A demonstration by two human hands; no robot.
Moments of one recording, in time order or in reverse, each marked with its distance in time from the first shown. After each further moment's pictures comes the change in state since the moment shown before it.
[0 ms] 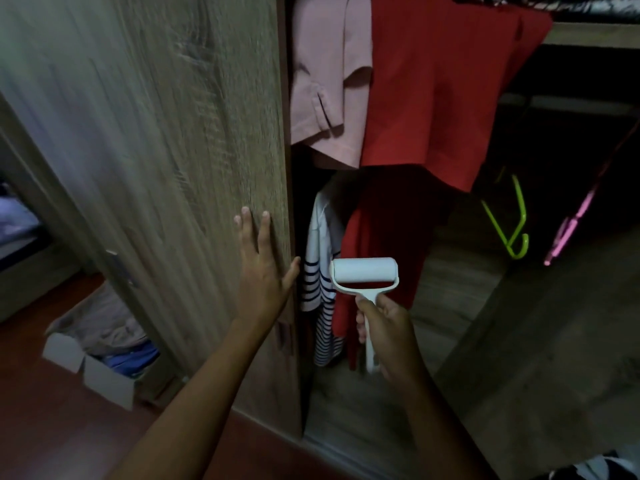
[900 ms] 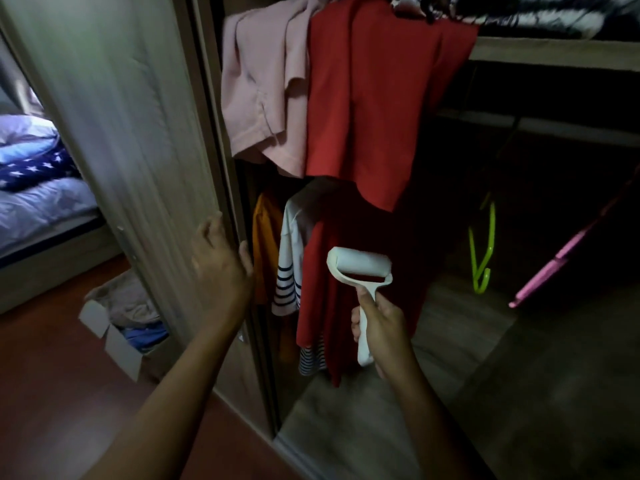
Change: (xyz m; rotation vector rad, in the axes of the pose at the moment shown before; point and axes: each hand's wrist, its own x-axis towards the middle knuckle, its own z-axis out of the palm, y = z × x) left_hand 0.000 0.052 0.014 0.330 0.282 -0.300; right_hand 0.058 -0.019 -0.083 0.062 -0.234 -0.016
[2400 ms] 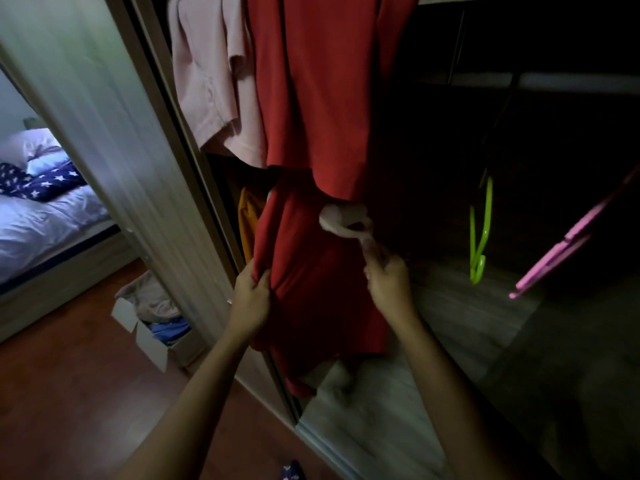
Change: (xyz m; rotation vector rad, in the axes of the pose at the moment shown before) left_hand -0.047 0.034 0.021 -0.661 -0.482 -0.366; right_hand 0.090 0.010 -0.030 -0.220 0.017 -0.303
